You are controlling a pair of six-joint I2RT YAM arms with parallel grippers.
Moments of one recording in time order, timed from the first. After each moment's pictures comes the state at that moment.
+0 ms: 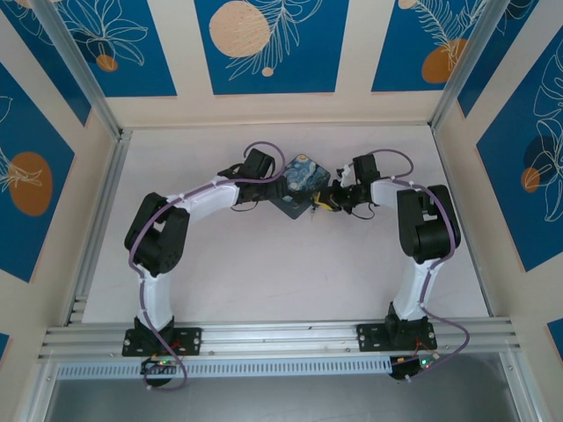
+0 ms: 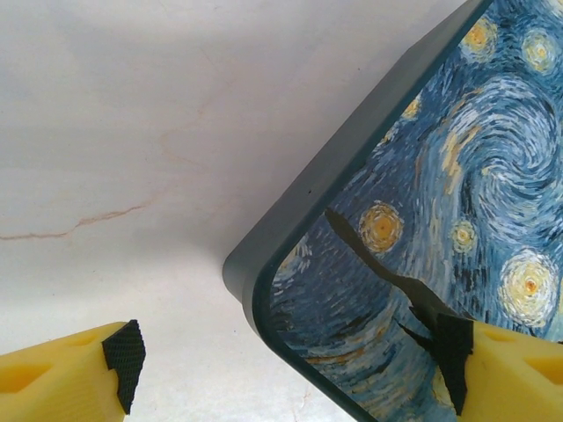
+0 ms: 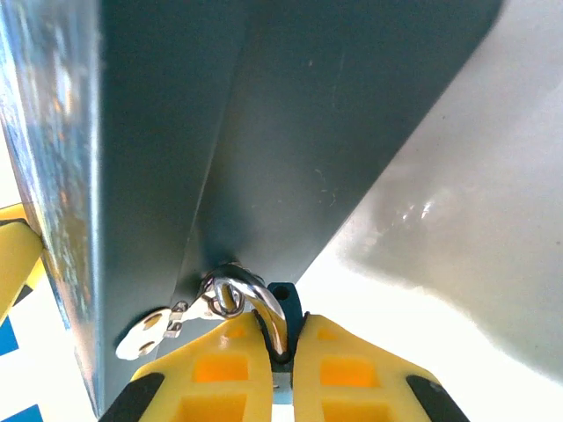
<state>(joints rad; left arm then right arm) -0.60 1.98 1.43 -0.38 -0.04 -0.62 0.14 1.93 1.12 -0.26 -0.73 0.58</state>
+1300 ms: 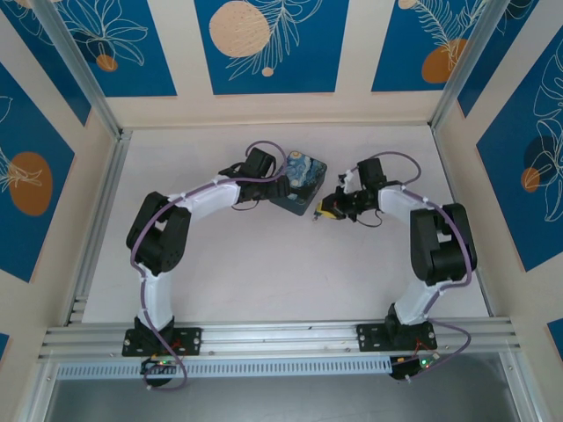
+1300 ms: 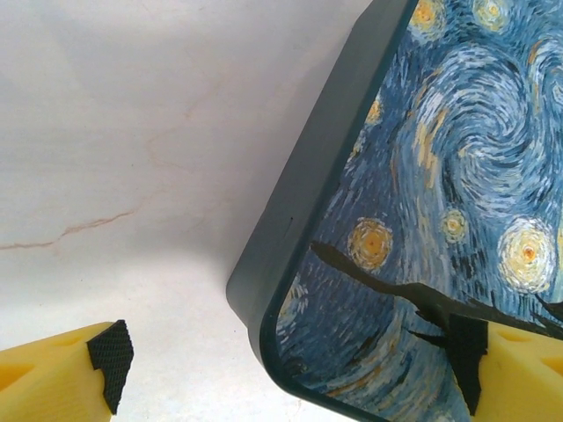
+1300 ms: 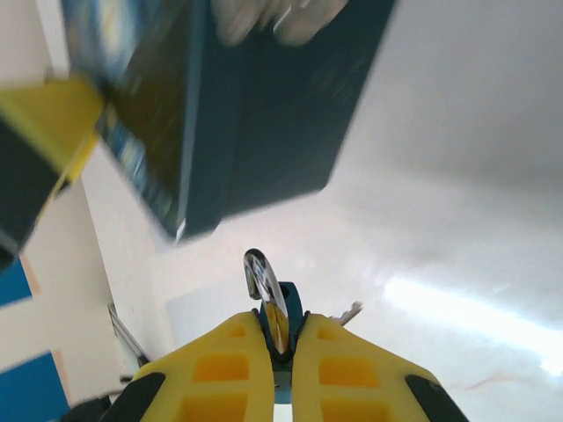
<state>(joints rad) -0.60 1.99 1.45 -0.40 -0.02 -0.60 0.20 1.69 0.99 -0.39 -0.75 0.54</state>
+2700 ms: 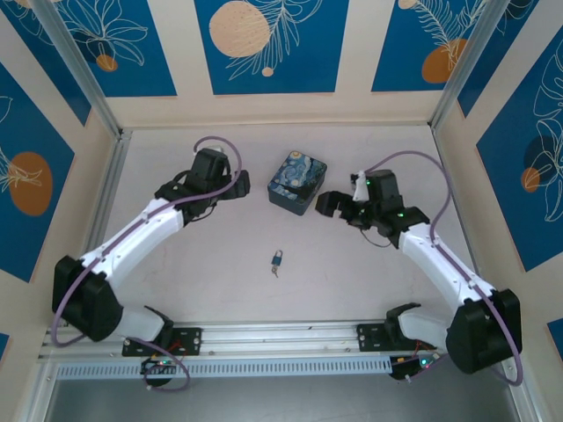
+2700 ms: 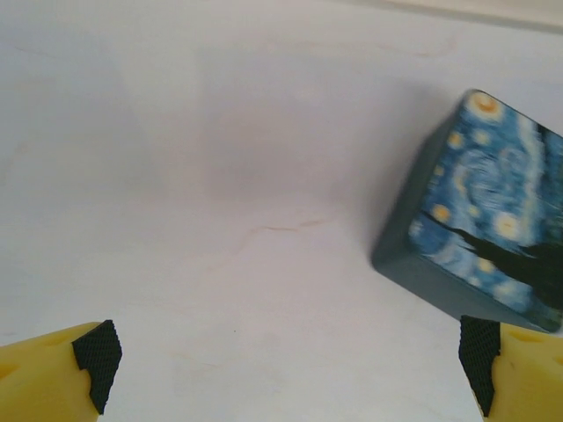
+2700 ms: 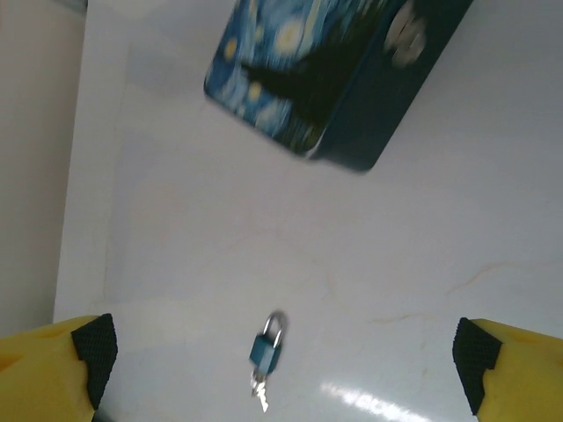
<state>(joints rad) -0.52 1.37 1.15 -0.52 -0.29 -0.47 0.28 1.14 0.84 -0.45 -0.37 0.58</state>
